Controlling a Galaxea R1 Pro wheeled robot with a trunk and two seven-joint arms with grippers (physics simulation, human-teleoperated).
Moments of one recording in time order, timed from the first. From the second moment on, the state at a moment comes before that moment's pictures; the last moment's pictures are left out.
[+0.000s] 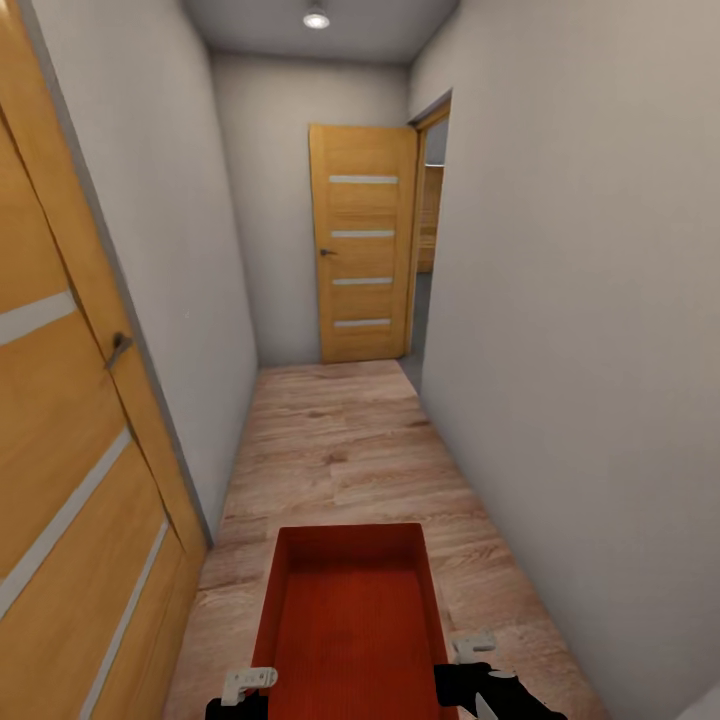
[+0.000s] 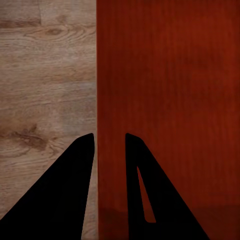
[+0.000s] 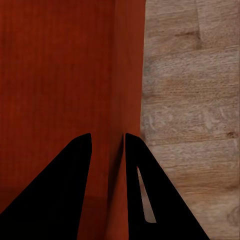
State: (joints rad) left arm -0.38 -0.01 -0.19 -0.20 0.24 -0.19 -0.08; right arm -0.48 0.06 0.04 -0.26 -0.02 0.14 0.08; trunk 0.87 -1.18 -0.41
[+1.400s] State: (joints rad) left arm -0.38 -0.01 -0.19 -0.20 0.24 -0.19 -0.08; right arm -0.48 0.06 0.04 -0.26 -0.02 0.14 0.08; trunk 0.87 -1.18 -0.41
